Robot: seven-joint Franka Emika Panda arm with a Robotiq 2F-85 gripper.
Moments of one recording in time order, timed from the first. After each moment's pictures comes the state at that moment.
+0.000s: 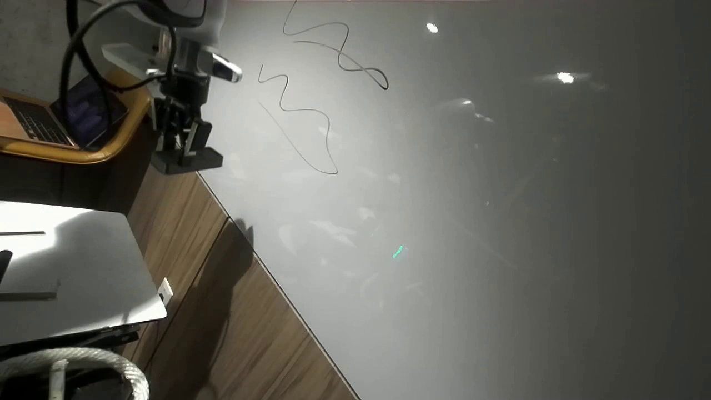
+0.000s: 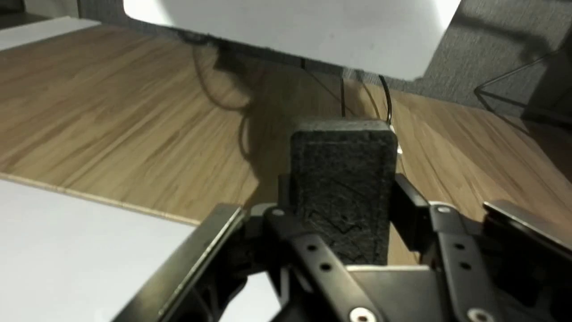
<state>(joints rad) 0.13 -0.35 0.17 -2.68 -0.21 2.53 0.24</state>
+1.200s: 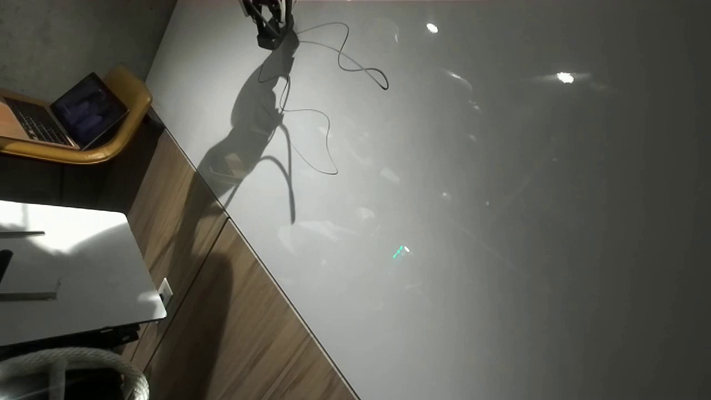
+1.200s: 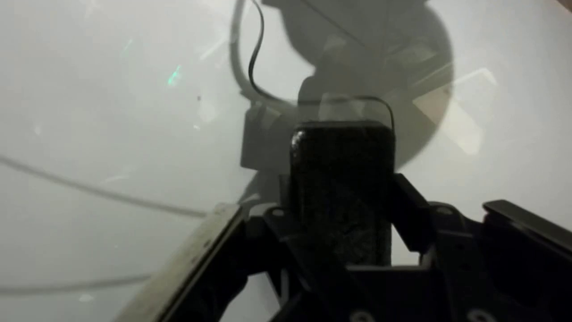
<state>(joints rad) 0.15 -0.09 0.37 -1.85 -0.52 2.45 0.27</state>
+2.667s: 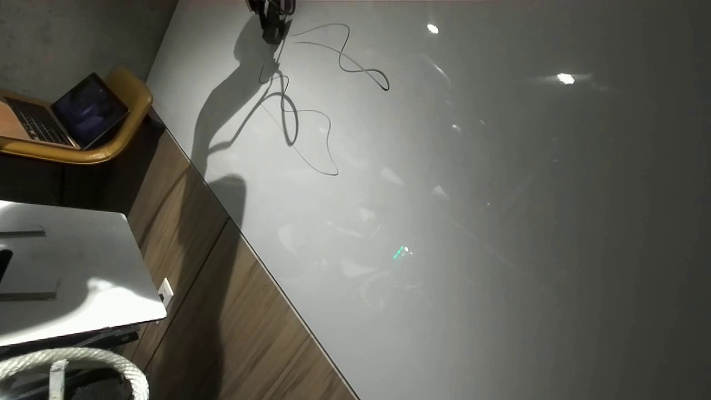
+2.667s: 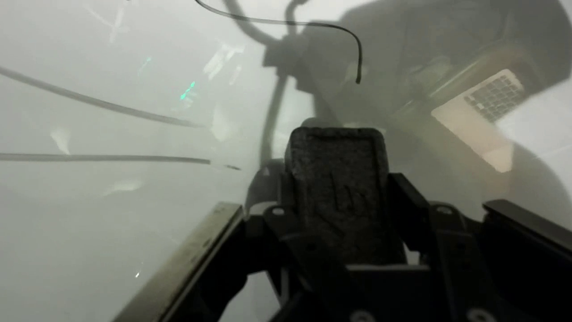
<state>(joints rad) 0.45 0.31 0.28 -1.25 -0.71 1.99 0.39</state>
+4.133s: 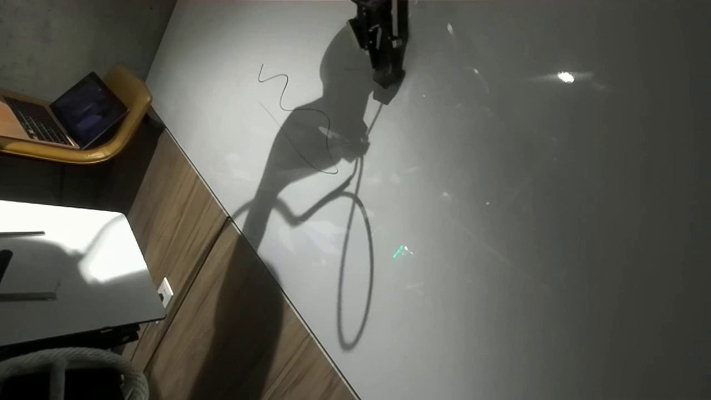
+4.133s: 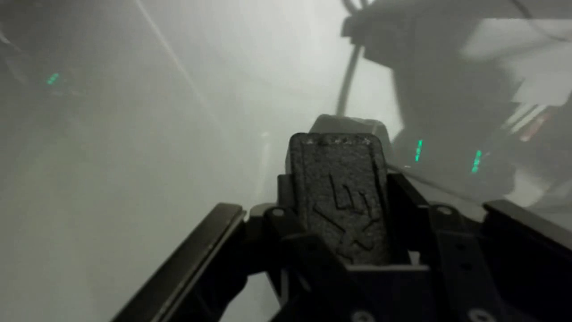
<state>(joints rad) 0.06 -0.13 0.04 -1.74 -0.72 2.12 0.47</state>
